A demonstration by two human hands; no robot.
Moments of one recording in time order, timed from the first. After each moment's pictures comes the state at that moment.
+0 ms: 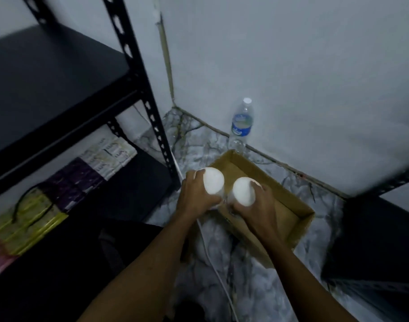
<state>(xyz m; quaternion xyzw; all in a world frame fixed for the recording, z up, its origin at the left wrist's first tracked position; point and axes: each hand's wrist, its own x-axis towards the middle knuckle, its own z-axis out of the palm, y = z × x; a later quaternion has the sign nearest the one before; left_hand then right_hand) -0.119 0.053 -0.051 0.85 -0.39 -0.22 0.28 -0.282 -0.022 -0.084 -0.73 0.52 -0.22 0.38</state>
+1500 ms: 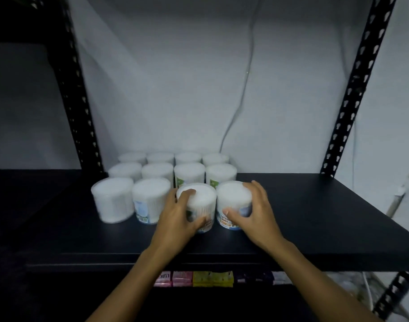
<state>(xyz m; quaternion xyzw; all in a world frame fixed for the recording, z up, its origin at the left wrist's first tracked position) 0.056 0.484 0.201 0.91 -0.12 0.21 0.34 0.067 0.274 0.194 -0.85 -0.12 -0.23 0.45</state>
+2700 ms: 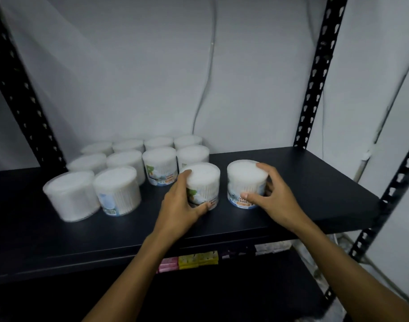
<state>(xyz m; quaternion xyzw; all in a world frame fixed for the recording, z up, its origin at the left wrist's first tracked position) 0.072 0.427 0.188 0.88 -0.18 0.18 0.41 0.062 0.178 0.177 -0.81 -0.07 -0.20 0.55</state>
